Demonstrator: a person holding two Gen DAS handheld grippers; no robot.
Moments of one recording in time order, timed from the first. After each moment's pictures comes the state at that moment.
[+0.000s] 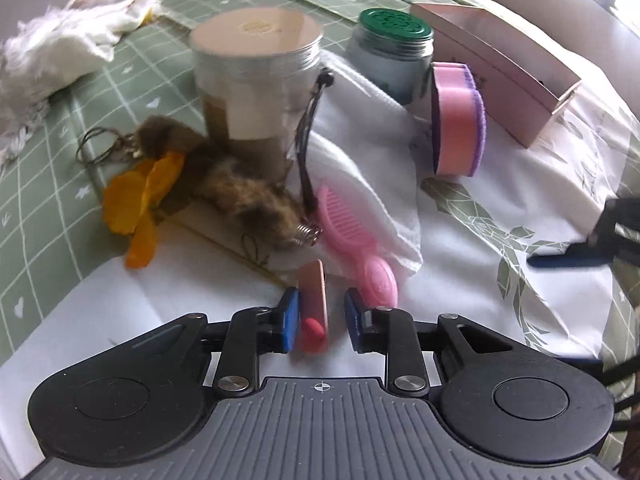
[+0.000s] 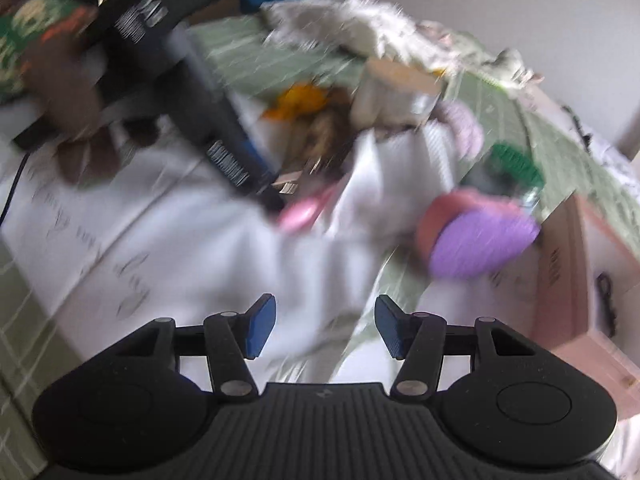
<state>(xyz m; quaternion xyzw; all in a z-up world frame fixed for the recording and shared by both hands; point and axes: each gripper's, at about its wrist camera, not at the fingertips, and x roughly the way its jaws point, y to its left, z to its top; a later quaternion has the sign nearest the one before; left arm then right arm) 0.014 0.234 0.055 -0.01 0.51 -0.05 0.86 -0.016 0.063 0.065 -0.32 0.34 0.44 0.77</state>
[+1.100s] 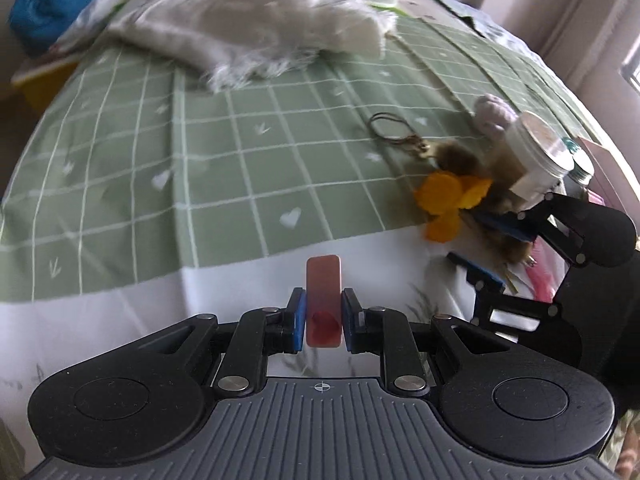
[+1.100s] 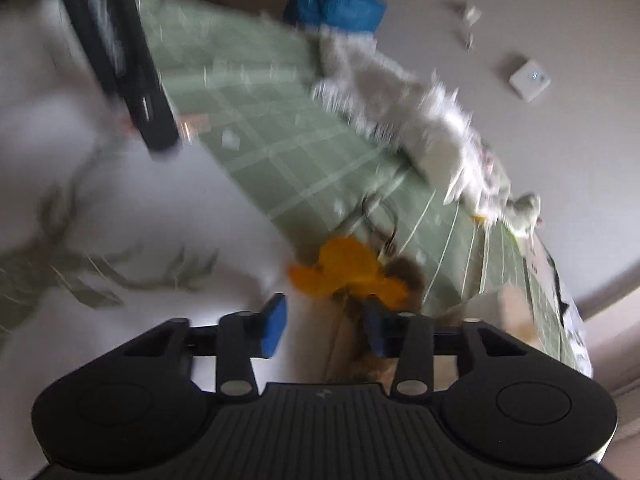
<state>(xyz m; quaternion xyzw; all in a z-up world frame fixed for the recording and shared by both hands) -0.077 0.420 0.088 -0.17 0.47 0.11 0.86 -0.019 0.273 0.025 -0.48 0.18 0.40 0.76</state>
